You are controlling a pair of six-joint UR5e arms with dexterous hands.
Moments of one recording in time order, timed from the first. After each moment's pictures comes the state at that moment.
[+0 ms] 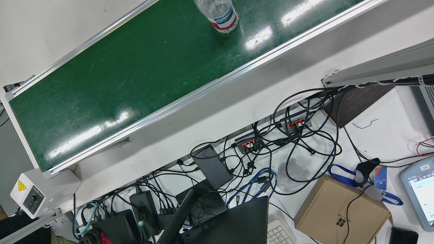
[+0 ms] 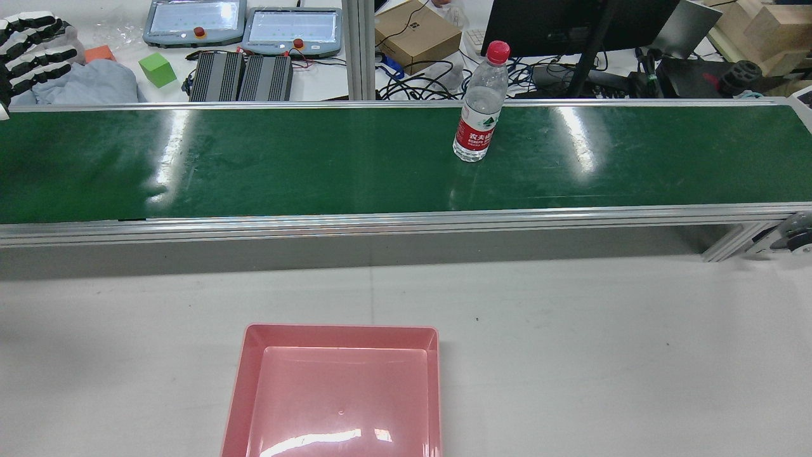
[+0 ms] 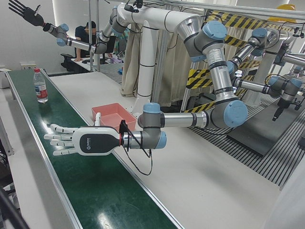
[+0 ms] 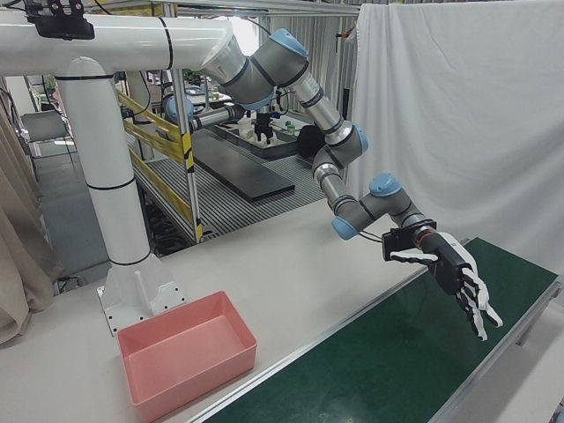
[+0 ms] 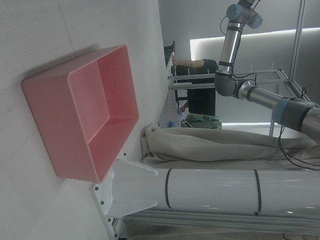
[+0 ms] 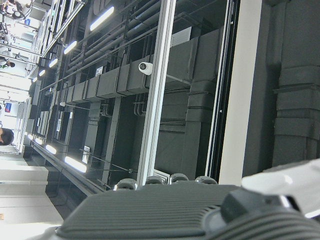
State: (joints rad) left arm -1.21 -1.78 -1.70 -0.05 1.57 0.29; right arm 1.96 -1.51 1.49 -2.61 -1.55 -0.04
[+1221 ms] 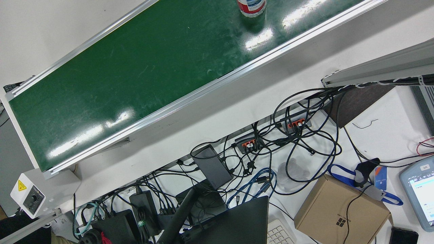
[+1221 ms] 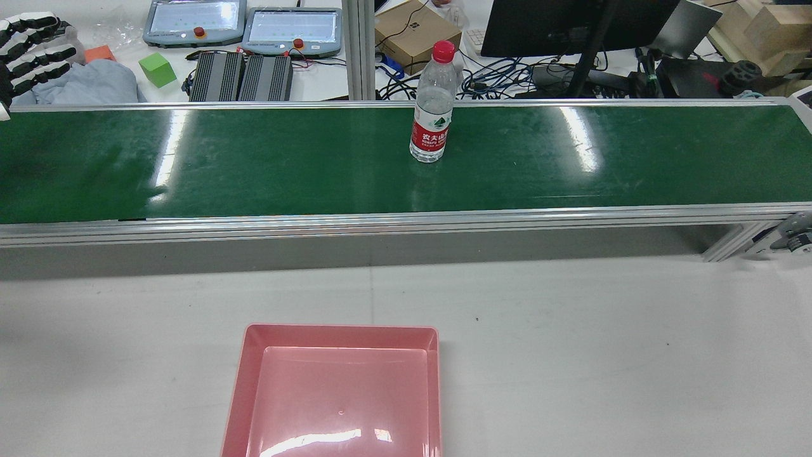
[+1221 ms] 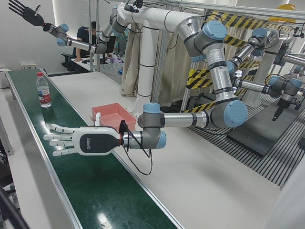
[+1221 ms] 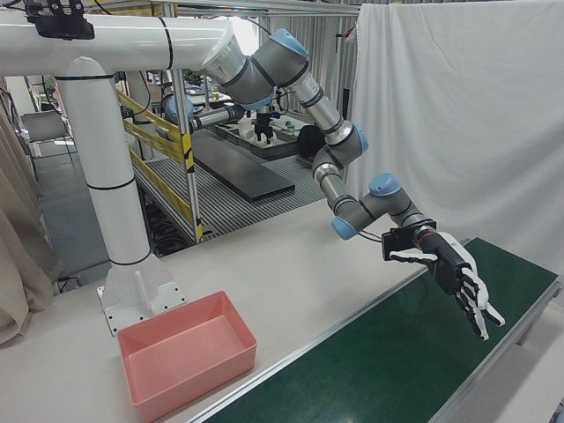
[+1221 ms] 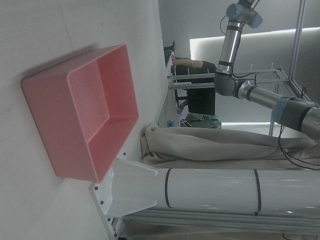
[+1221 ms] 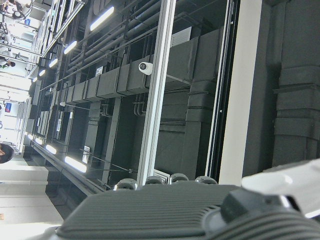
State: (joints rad) left arm -1.21 -1.78 -1.70 -0.04 1.57 0.29; right arm 1.96 -1.51 1.49 -2.61 -1.55 -0.04
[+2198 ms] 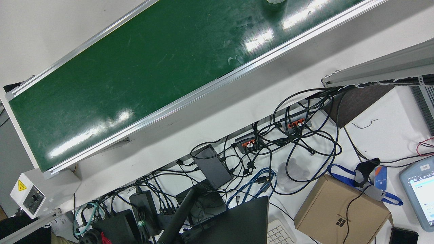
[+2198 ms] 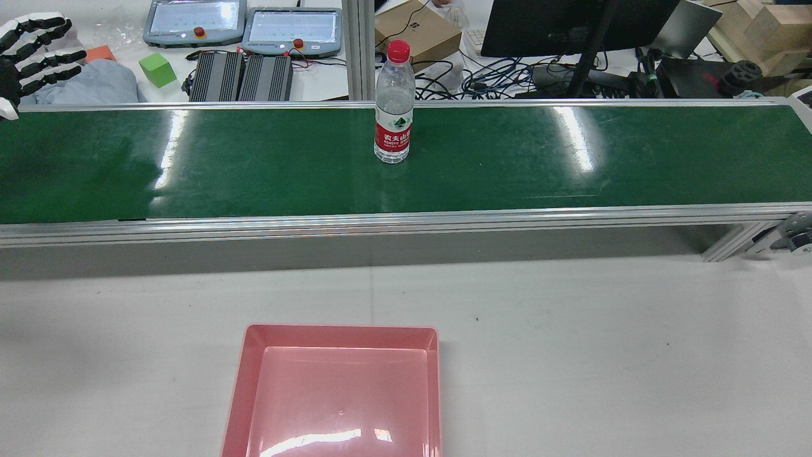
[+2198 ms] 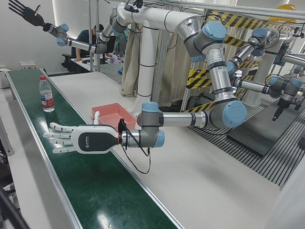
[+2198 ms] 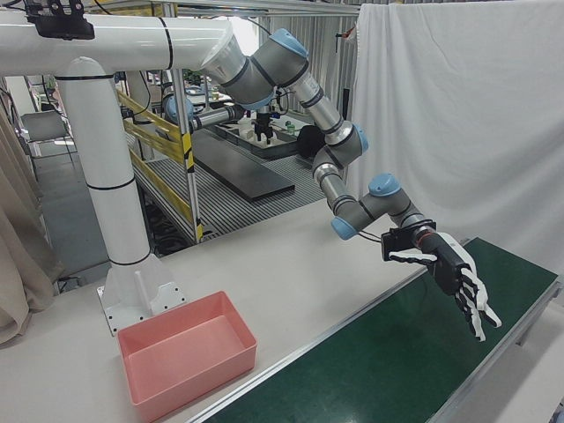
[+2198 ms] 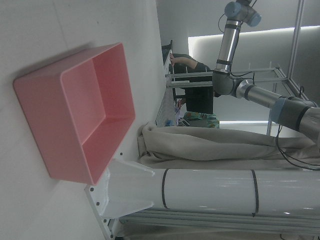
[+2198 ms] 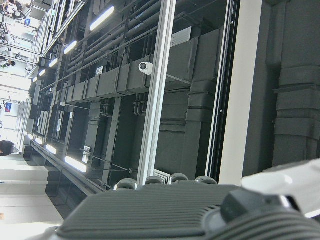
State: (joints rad) left arm -1.19 -1.79 -1.71 -0.03 1.57 0.28; right arm 1.96 -1.51 1.49 -2.61 -1.55 -0.04
